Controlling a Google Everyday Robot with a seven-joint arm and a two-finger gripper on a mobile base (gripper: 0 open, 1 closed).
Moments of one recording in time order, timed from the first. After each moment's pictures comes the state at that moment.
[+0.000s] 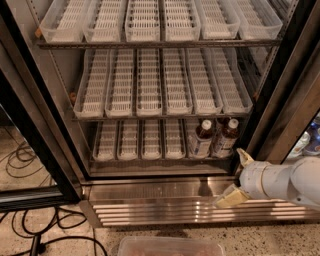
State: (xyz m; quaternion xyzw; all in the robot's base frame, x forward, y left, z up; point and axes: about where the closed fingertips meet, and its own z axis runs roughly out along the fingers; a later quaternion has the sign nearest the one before) arm 0.494 -0.213 0.653 -0.49 0.78 0.06 0.38
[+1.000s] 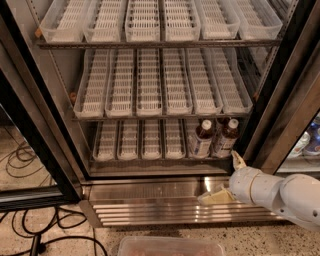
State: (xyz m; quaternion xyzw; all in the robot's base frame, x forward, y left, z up) arm 0.507 -0.187 0.647 -0.41 0.78 0.09 0.46
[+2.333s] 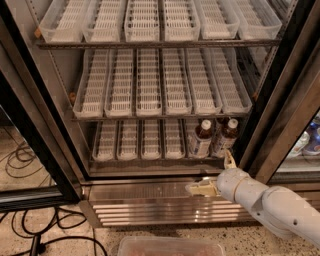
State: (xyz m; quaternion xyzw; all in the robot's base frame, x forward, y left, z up) arm 0.546 -0.170 0.628 -0.33 0.76 0.09 0.55
